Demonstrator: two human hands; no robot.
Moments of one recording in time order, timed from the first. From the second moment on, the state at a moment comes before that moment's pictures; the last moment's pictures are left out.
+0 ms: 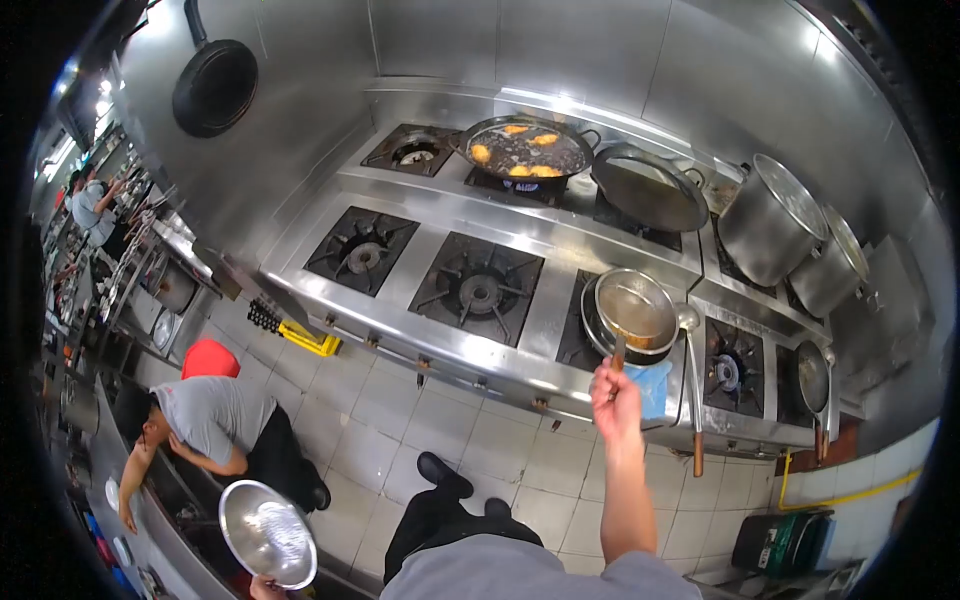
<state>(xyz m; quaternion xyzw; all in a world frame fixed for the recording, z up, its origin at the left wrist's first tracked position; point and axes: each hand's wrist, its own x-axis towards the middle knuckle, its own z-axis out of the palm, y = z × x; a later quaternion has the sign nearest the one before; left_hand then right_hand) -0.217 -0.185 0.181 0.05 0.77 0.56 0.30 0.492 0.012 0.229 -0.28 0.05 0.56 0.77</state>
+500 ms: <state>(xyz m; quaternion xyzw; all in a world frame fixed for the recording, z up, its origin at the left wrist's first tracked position) -0.114 0.173 0.140 0.31 0.63 0.53 0.47 0.582 0.252 0.309 -0.78 -0.45 -0.02 0.43</state>
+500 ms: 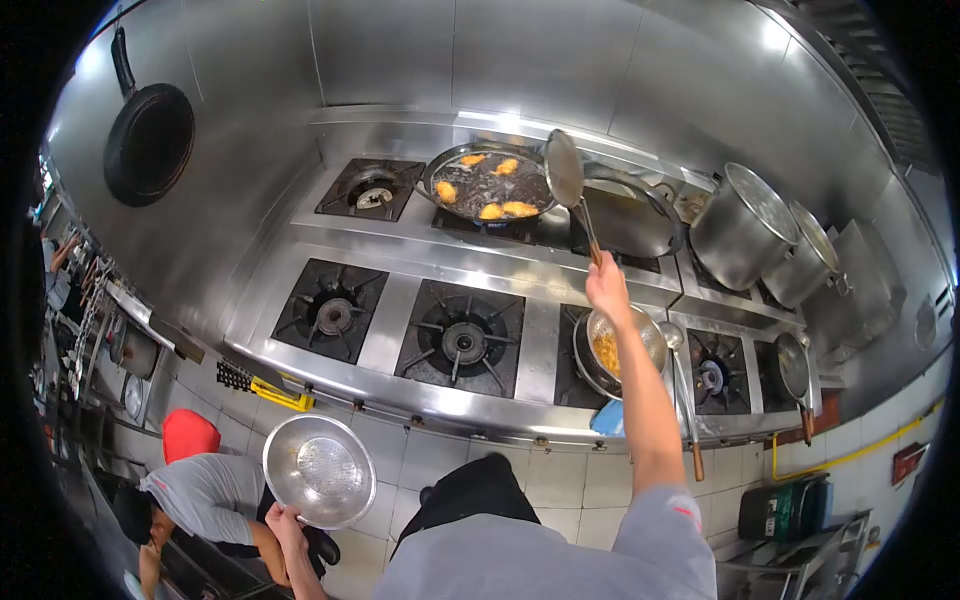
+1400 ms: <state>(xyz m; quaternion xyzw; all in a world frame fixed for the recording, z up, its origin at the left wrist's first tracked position) -0.009 0.187 0.161 0.24 0.71 0.51 0.42 0.704 0.368 0.290 -0.76 -0.49 0.09 0.42</state>
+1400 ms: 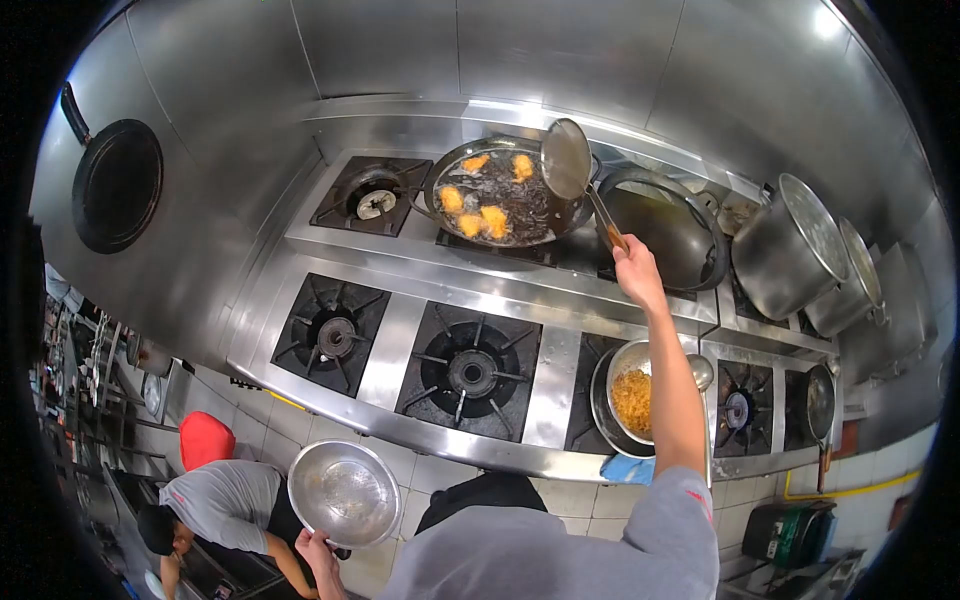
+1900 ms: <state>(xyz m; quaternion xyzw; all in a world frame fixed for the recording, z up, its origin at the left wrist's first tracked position) -0.020 0.130 0.122 0.19 0.75 0.50 0.39 0.658 0.442 0.275 -0.71 -0.36 0.39 0.46</state>
